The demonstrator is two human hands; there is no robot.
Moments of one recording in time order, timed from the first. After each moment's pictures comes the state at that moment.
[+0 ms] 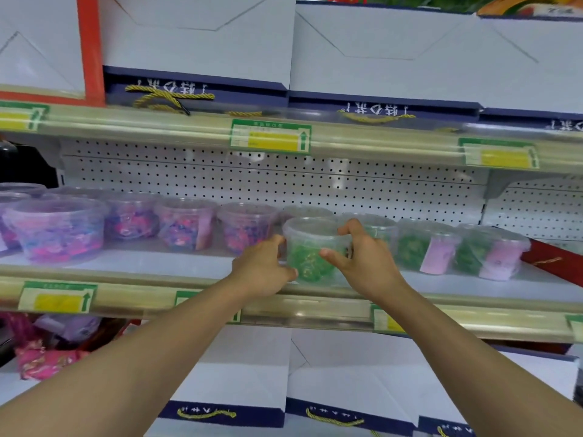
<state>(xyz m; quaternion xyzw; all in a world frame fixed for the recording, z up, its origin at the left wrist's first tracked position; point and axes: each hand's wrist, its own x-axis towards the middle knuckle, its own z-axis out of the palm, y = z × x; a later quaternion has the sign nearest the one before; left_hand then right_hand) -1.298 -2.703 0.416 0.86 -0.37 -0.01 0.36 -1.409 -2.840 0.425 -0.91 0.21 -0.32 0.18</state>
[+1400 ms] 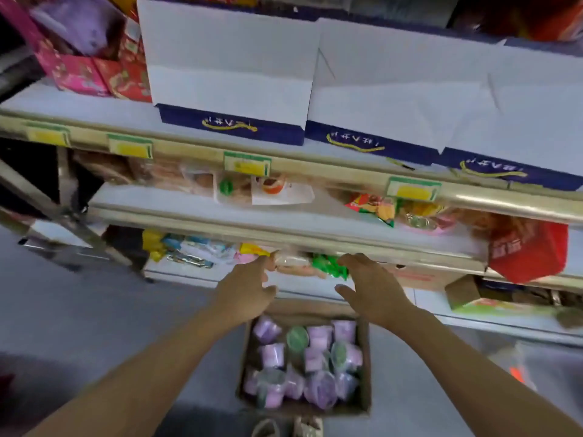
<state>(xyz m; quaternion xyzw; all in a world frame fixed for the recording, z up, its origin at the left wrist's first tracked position) -1.497 -2.563 0.060 0.91 -0.23 -0.27 0.21 -1.603 -2.757 0.068 -0.96 0.16 0.12 0.18</state>
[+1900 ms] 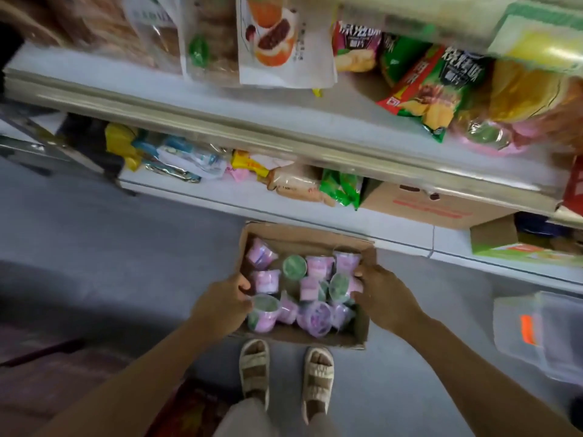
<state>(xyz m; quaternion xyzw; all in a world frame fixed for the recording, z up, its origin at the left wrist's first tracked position) -1.560 -2.521 -0.146 0.90 -0.07 -0.41 0.16 -1.666 -2.771 -0.140 -0.91 0.22 0.28 0.21</state>
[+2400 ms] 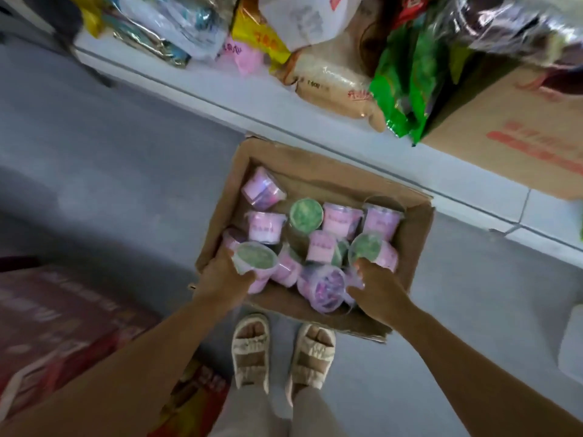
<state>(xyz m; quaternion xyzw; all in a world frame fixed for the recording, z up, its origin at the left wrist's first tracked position) -1.627 -2.536 -0.407 0.89 0.14 -0.39 0.21 -1.708 -2.780 -0.416 -0.87 0.19 0.36 0.26</state>
